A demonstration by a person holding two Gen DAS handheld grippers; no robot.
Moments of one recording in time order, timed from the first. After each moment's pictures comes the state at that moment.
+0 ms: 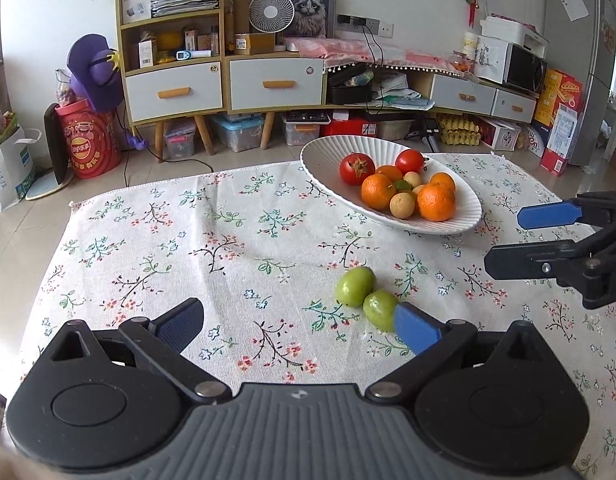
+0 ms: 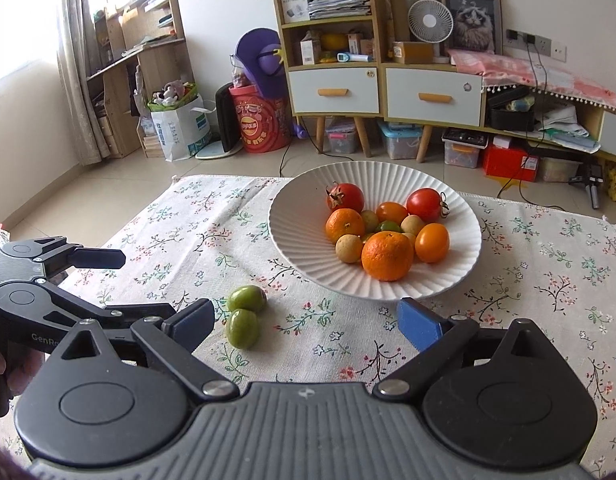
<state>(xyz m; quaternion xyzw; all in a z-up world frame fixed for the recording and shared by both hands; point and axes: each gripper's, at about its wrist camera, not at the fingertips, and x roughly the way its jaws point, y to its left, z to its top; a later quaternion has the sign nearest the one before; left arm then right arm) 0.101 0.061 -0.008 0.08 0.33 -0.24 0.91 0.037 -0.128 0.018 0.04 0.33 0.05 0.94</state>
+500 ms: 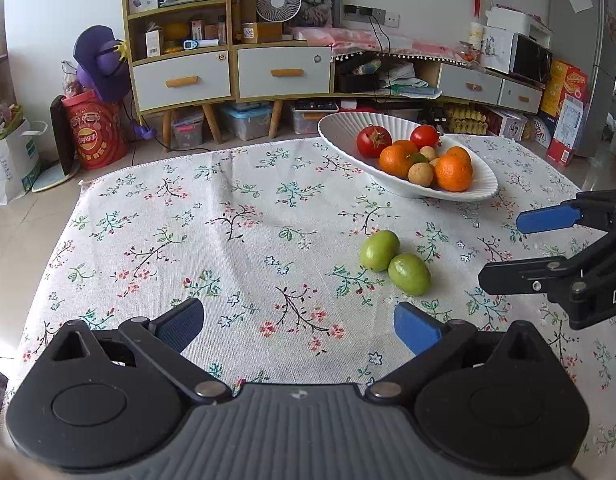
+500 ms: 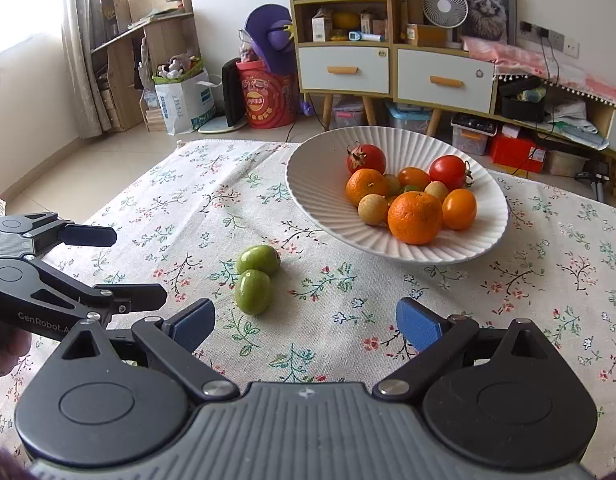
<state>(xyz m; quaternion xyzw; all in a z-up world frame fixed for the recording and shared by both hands) 0.099 0.073 -0.025 0.09 0.33 -0.23 0.91 0.041 -0.106 -0.005 0.02 0.36 0.06 0.93</state>
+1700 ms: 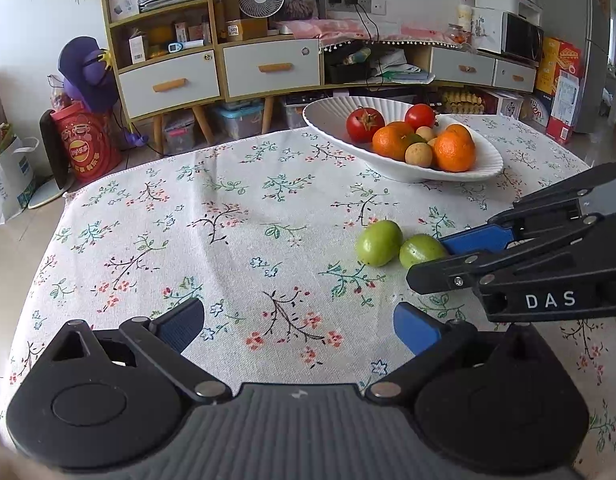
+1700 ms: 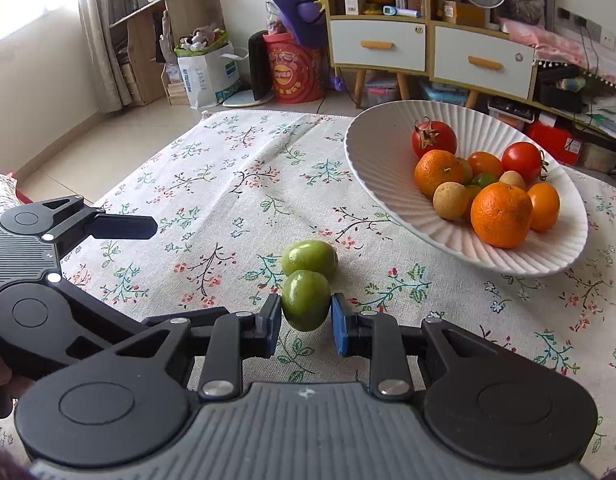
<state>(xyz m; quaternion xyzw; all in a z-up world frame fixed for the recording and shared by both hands) 0.110 0.053 -0.037 0.12 0.33 -0.24 0.90 0.064 -0.085 -0.014 0.02 0.39 0.09 0.92</state>
